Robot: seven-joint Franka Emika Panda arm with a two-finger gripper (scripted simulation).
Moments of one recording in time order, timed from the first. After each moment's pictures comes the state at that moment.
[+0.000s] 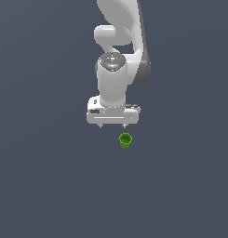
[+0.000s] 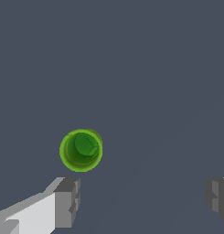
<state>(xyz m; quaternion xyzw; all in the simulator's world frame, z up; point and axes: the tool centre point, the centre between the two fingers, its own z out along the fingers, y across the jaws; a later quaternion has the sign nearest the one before) 0.000 -0.004 0.175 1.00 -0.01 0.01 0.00</state>
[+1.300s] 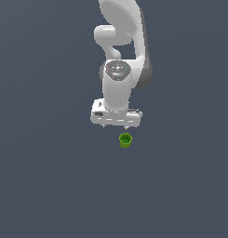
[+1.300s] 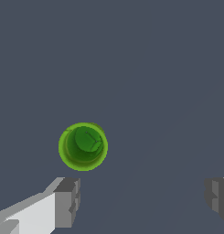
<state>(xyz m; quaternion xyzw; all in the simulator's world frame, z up) -0.011 0.007 0.153 1.00 -0.05 -0.02 0.01</state>
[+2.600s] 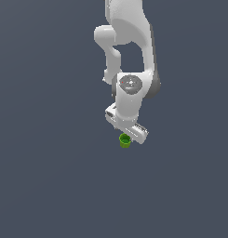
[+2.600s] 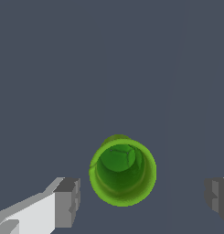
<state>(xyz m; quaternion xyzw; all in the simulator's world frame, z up) -0.002 0.051 0.110 0.94 -0.35 -0.01 0.00</state>
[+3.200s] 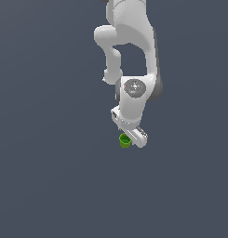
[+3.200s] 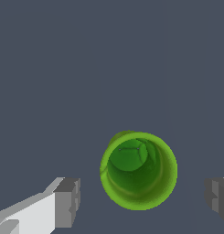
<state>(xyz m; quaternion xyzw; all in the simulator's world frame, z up) -0.001 0.065 0.095 0.90 -0.44 0.00 0.00</state>
